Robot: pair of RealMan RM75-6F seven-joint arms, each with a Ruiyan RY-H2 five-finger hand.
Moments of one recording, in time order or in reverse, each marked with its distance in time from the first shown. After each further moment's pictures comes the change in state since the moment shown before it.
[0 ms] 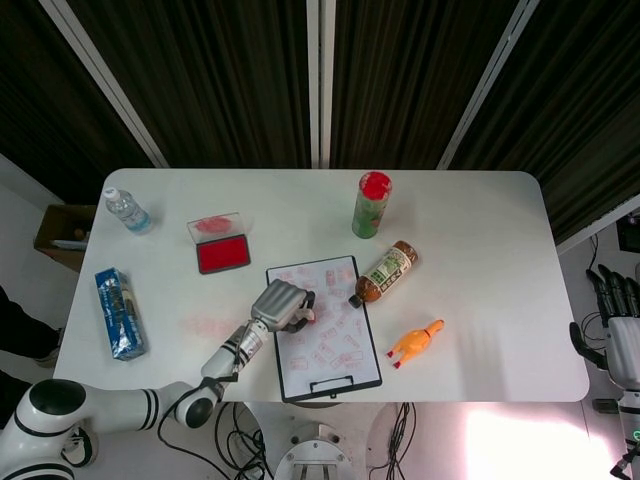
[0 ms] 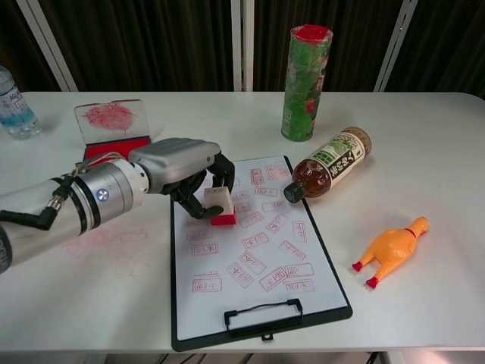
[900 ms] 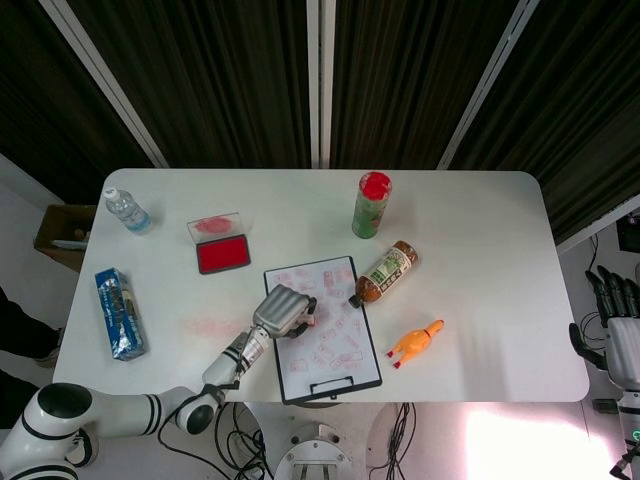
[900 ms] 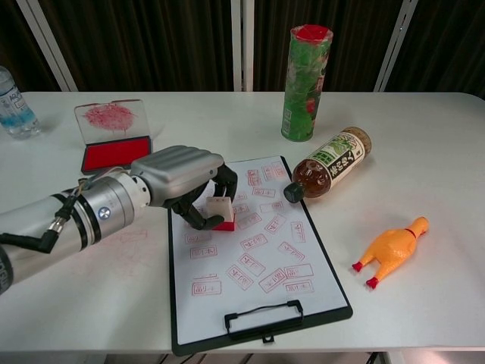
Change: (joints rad) left arm 0.016 -0.034 0.038 0.037 0.049 0.021 0.035; right arm 0.001 -0.003 -0.002 0.006 0.005 -0.010 0.001
